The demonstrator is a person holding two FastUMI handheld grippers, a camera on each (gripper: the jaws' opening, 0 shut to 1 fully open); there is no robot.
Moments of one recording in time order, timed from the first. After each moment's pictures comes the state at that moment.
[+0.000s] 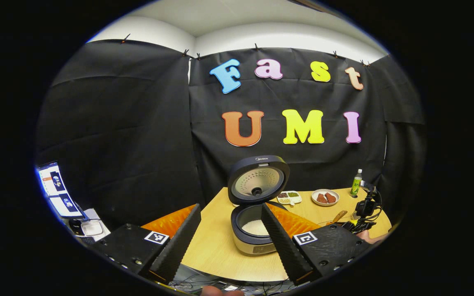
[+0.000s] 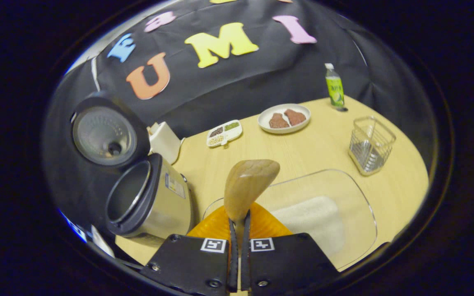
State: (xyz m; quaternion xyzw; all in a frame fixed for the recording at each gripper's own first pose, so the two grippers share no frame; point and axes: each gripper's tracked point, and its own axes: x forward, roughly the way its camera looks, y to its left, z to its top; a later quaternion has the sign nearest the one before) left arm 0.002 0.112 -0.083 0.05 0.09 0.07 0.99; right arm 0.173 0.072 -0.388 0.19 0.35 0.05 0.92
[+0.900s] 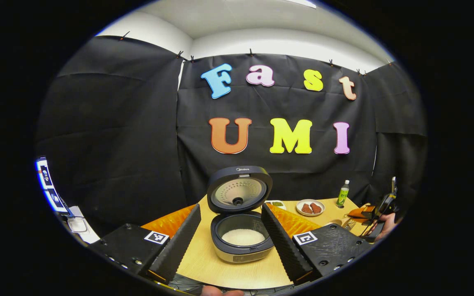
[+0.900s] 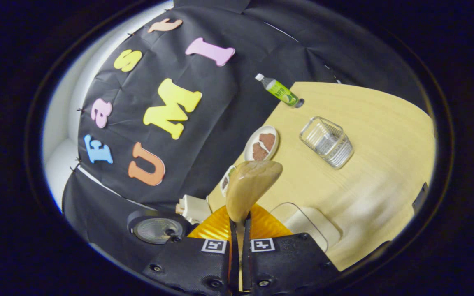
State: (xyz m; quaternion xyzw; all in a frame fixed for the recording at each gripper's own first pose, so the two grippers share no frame) left arm 0.026 0.087 -0.068 0.02 0.06 0.03 1.00; right arm 0.176 -0.023 -0.241 0.43 0.25 0.03 0.87
